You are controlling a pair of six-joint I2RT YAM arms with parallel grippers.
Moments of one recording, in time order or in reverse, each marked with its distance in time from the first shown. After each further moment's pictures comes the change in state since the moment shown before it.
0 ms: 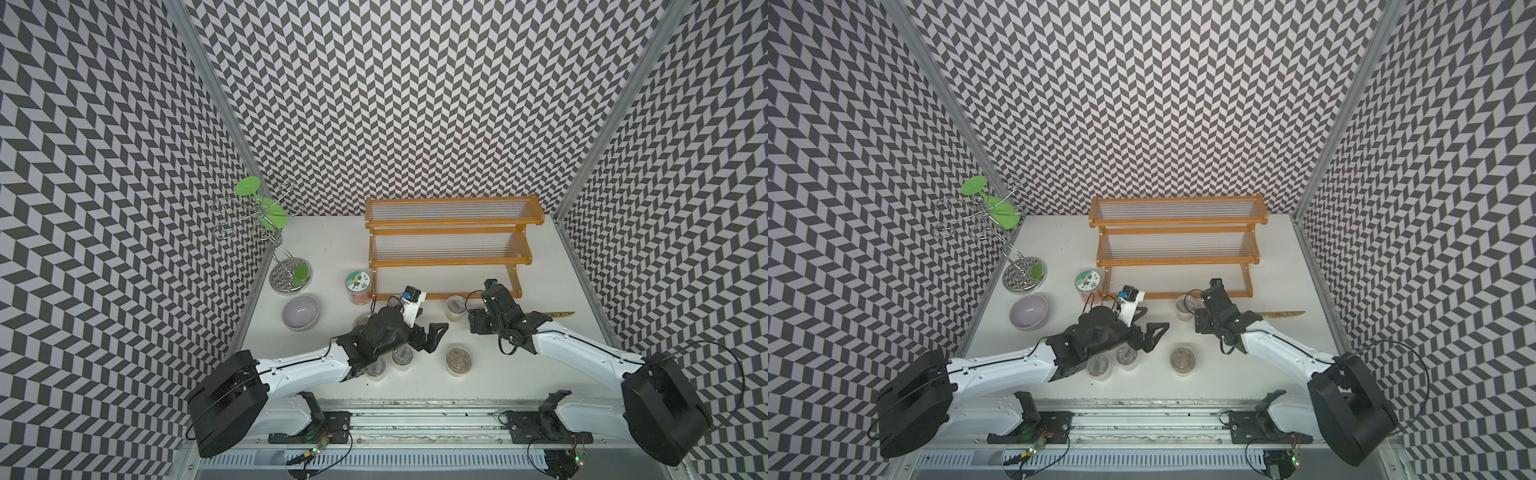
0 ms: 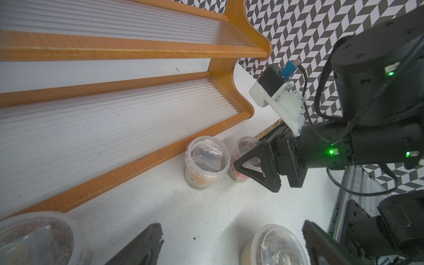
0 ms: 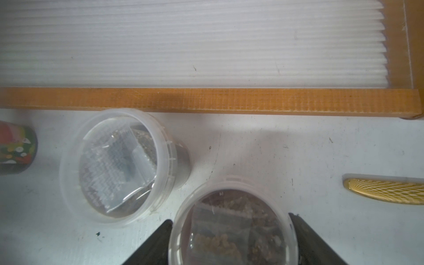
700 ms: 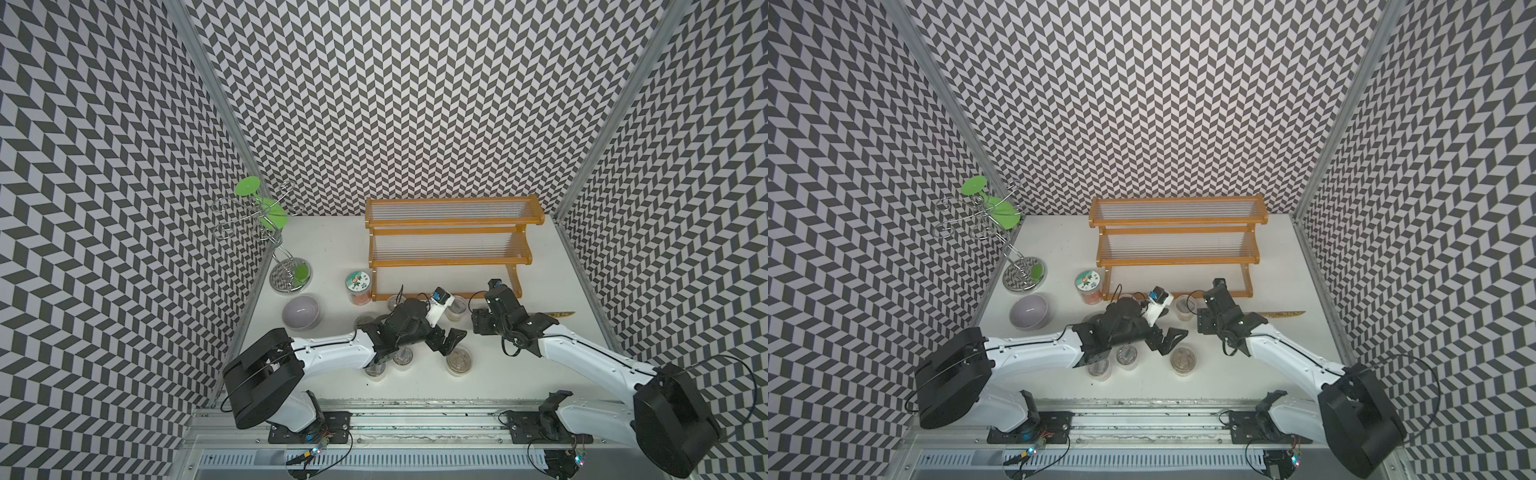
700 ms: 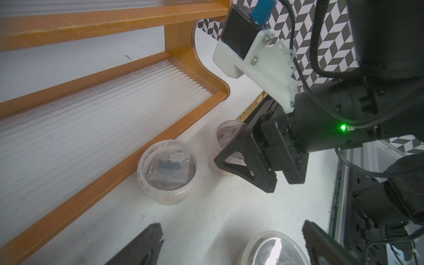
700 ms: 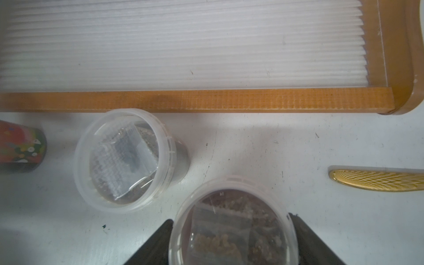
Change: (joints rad) left arm -0.043 0.233 0.196 -0.071 0.109 0.178; right arm 0.000 -0.069 0.000 -0.054 0.009 0.015
